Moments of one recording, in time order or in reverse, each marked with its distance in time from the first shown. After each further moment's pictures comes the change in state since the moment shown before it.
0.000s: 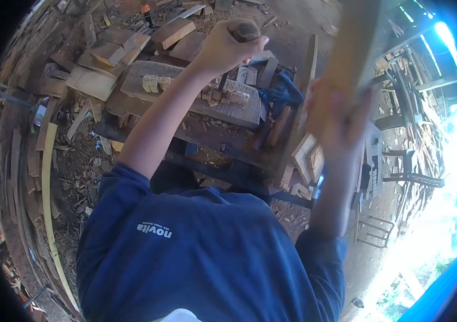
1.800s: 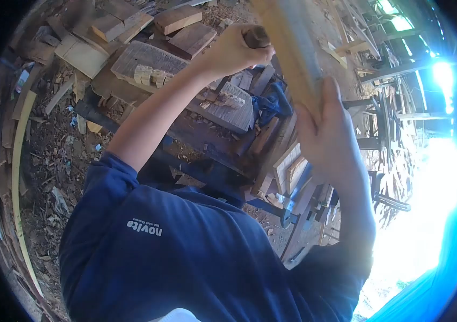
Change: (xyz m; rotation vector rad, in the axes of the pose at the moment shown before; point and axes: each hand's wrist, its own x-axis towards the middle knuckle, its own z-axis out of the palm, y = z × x) left_hand -0.003 -0.010 -0.014 -0.068 0.009 -0.007; right_hand 0.041 -0.031 0.014 -1.065 -0.473 -0.069
